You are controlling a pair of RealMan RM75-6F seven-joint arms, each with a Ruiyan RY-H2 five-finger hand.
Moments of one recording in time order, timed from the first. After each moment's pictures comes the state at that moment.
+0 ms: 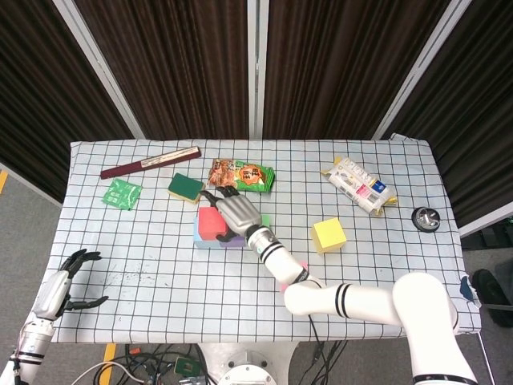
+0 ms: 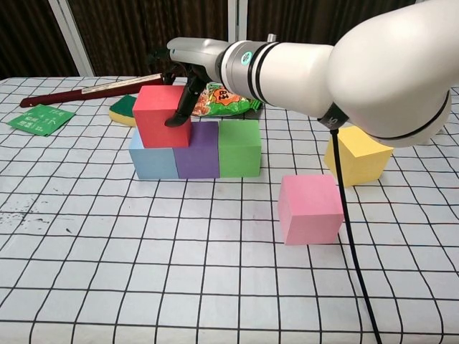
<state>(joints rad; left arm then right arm) -0.13 -1.45 0.06 -1.08 1.58 1.41 -0.79 1.25 -1.78 0.33 -1.29 -0.66 0.74 -0.34</state>
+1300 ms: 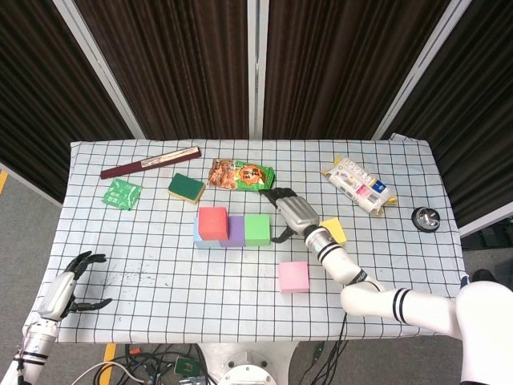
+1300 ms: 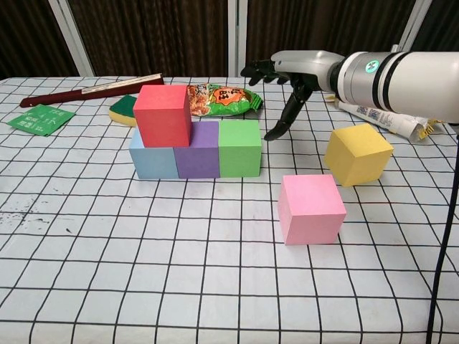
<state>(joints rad) -0.13 -1.45 0.07 -1.11 1.58 1.39 -0.74 1.01 -1.56 0.21 -1.39 -0.84 0.71 -0.12</state>
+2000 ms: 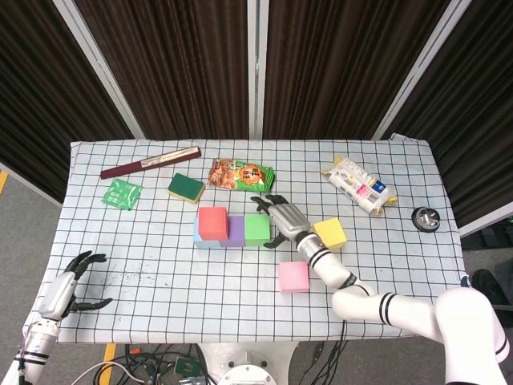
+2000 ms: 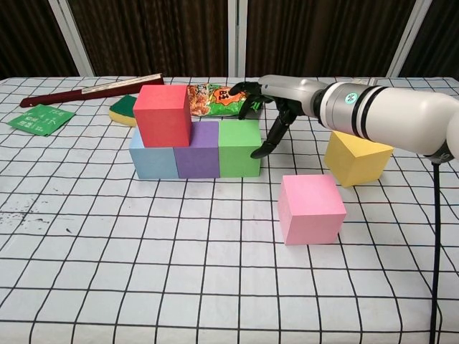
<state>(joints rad) -0.13 -1.46 0.07 -1.11 1.58 1.39 -0.72 0.98 -1.69 0.23 -1.26 -0.96 0.70 -0.04</state>
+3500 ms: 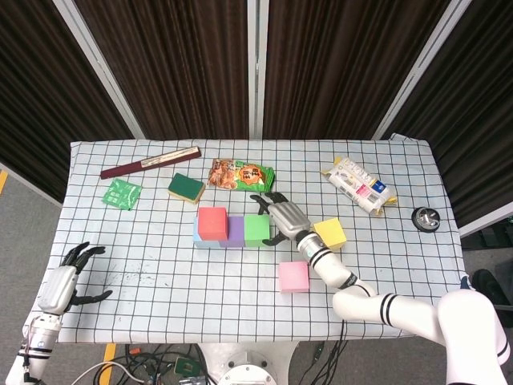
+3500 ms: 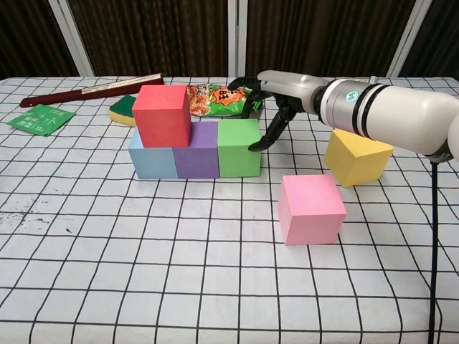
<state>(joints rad) -0.14 -1.49 0.03 -1.09 1.58 1.44 -0.59 0.96 -1.69 0.25 -1.25 -1.01 0.70 -0.05</state>
